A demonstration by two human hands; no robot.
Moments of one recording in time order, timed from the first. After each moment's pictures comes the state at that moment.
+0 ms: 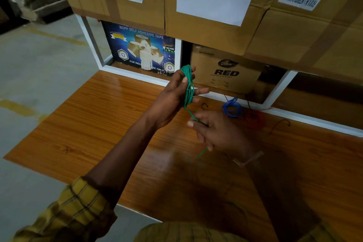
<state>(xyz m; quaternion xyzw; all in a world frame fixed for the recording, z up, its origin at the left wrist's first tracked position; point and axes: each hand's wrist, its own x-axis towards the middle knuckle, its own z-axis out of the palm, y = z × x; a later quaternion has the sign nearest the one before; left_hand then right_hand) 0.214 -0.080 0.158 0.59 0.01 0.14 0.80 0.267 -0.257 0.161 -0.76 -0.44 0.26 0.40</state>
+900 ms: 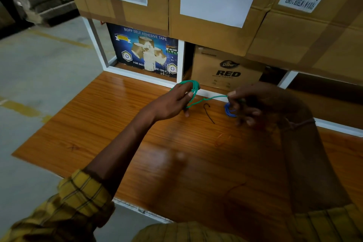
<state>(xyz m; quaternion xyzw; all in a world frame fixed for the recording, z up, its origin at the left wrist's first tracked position) 0.199 -0.056 0.157 0.90 0.04 0.03 0.43 0.338 -0.295 0.245 -0.59 -0.35 0.56 0.46</state>
